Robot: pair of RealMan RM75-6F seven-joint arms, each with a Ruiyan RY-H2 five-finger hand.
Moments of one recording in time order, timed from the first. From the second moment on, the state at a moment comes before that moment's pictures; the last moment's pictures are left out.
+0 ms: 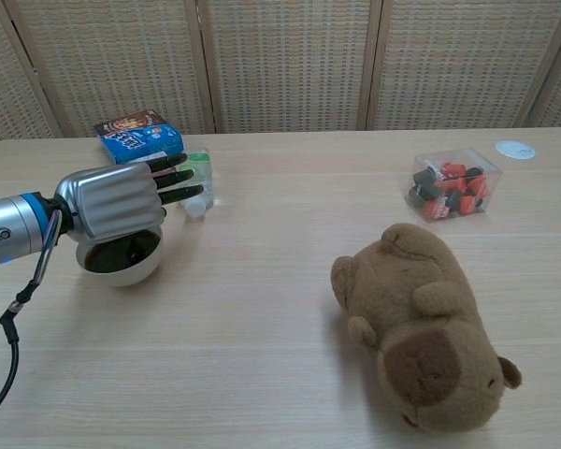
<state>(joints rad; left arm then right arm) -0.79 -1.66 0.00 -0.99 1.58 0.92 1.11 -0.13 -1.29 0.07 -1.25 -1.48 1.64 0.39</state>
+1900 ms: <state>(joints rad) -0.76 -1.65 0.01 -0.99 1.53 0.95 1.09 -0.13 -1.30 0.07 -1.24 -1.48 1.63 0.40</state>
